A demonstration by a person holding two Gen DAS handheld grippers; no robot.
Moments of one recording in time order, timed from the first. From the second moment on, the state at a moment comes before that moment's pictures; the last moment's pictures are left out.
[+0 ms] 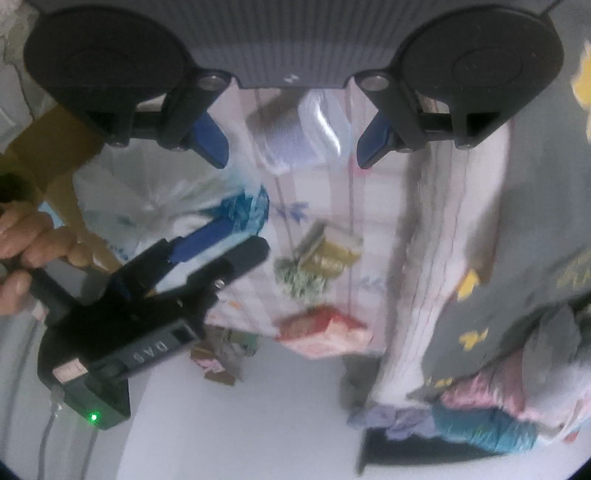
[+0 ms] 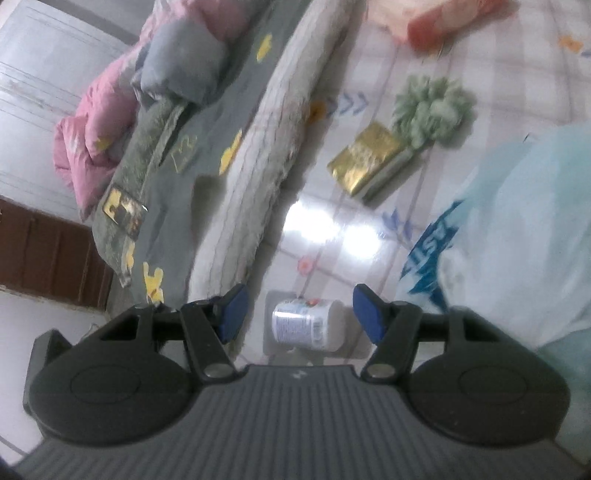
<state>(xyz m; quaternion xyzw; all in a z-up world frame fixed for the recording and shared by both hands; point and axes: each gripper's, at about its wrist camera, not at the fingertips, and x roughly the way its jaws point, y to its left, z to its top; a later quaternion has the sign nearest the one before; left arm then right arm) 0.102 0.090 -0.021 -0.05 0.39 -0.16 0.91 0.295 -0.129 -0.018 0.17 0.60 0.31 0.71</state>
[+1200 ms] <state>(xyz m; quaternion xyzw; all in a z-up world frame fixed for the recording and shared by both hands) 0.045 0.125 -0.056 -0.11 0.38 -0.11 0.91 0.275 -0.052 -0.107 0.25 0.67 0.33 0.62</state>
